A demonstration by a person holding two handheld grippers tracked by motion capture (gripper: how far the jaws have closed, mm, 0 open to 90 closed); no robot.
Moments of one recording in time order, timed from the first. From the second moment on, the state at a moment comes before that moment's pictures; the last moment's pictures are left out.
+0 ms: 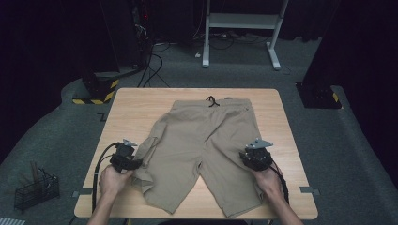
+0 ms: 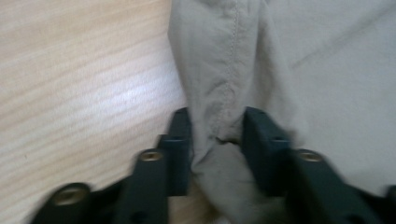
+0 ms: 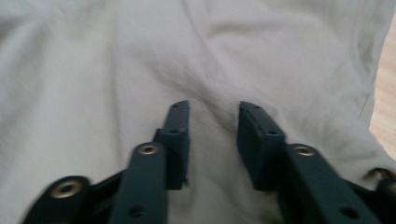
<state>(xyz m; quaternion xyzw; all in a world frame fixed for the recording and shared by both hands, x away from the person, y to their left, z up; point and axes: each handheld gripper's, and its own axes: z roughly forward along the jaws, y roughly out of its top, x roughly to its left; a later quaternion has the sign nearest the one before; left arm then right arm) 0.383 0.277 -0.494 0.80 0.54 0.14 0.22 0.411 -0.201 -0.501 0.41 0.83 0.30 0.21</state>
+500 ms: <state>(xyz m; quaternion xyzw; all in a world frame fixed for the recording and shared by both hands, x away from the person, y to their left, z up) 0.381 0.331 -0.471 0.74 0.59 0.17 0.27 0.414 -0.214 -0.513 0.41 0.83 0.30 0.22</state>
